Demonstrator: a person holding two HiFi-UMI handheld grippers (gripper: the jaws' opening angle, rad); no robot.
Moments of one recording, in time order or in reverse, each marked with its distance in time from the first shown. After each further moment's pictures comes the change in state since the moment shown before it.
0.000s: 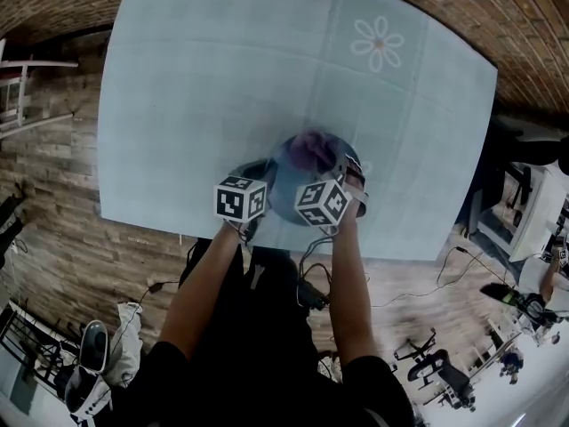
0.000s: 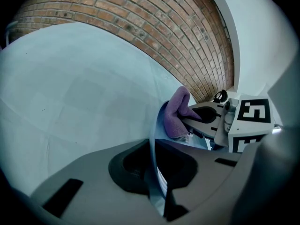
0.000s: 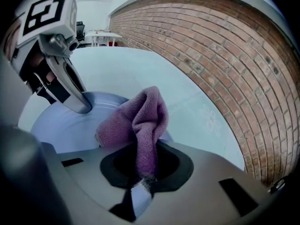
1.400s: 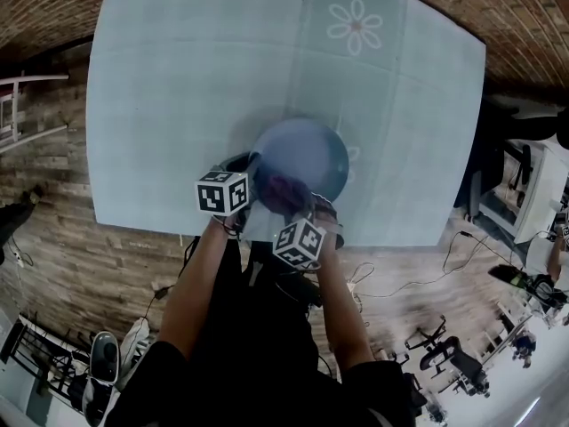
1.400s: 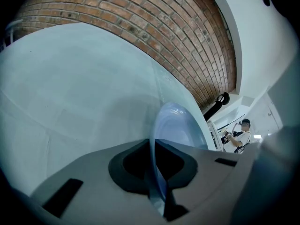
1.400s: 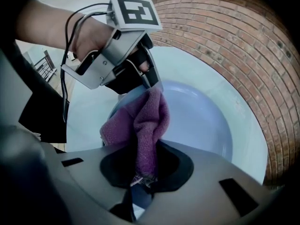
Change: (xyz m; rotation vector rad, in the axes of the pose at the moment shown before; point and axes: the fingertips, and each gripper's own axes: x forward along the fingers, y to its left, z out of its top) left arm -0.002 0.003 -0.001 -0.030 -0.022 0.015; right arm -0.068 0.127 -0.042 0.020 0.043 0.269
